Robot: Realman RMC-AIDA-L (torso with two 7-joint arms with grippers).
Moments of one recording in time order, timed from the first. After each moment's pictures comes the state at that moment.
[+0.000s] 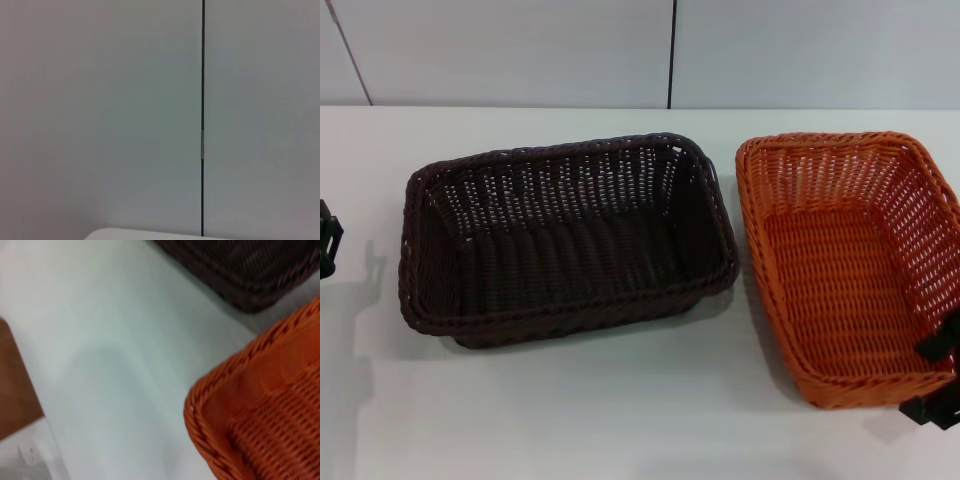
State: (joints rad) left arm -0.10 -2.07 -1.05 -0.66 2.14 0.96 0.32; right arm 0.51 2.06 -1.22 -1.73 -2.54 -2.05 2.31
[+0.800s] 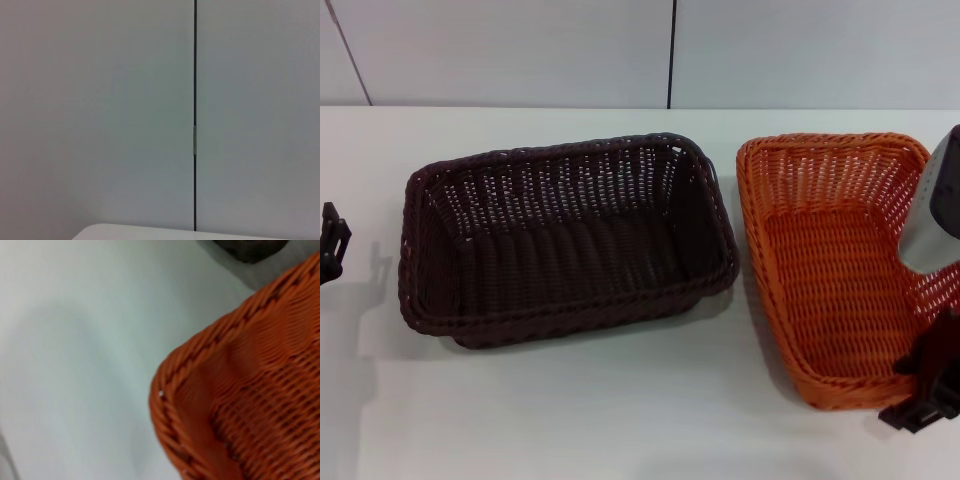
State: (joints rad) left arm -0.10 -2.07 -1.04 -0.66 2.14 0.95 0.31; right arm 0.52 2.07 -1.38 -1.52 -2.65 -1.83 2.31
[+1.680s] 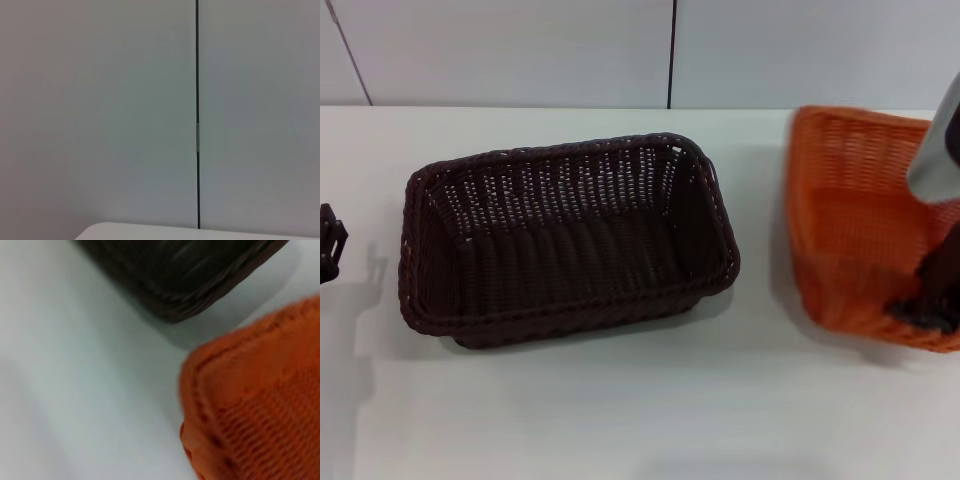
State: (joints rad) left arm -0.11 -2.06 -1.04 -0.65 2.14 0.94 0.31; right arm 0.51 2.07 -1.39 -1.77 -2.71 -1.81 2.41
